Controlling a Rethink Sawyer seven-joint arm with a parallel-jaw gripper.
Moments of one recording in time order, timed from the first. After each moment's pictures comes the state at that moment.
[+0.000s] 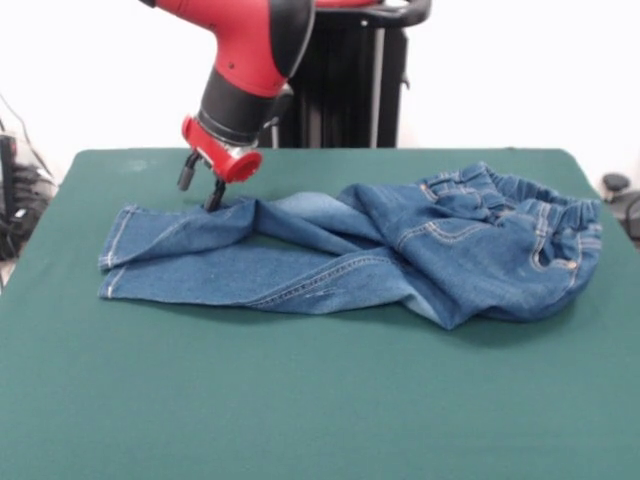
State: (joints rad) arm -0.11 -0.30 -0.45 1.77 -0.37 0.01 2.64
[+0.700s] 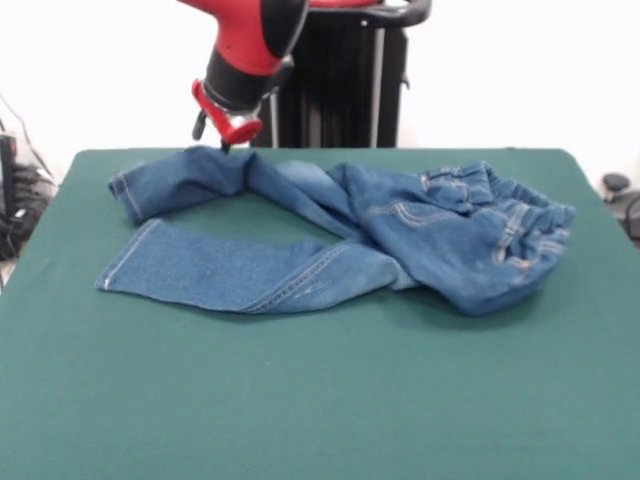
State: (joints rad) arm -0.15 -0.31 -0.45 1.88 -0.37 0.19 2.64
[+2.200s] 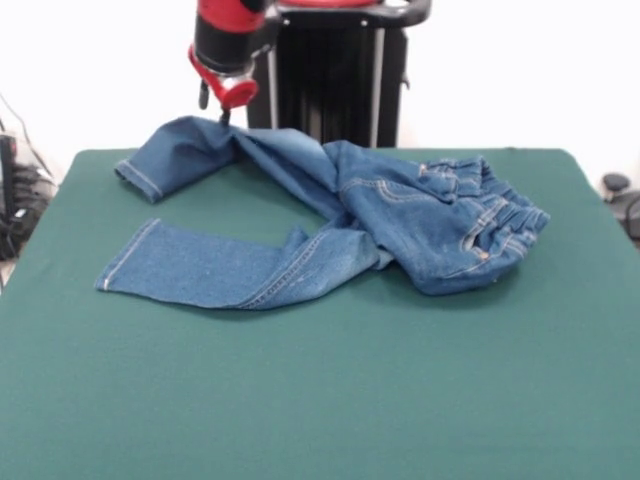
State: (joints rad) arm -0.39 -0.53 -0.28 2.00 -0.53 0.28 2.64
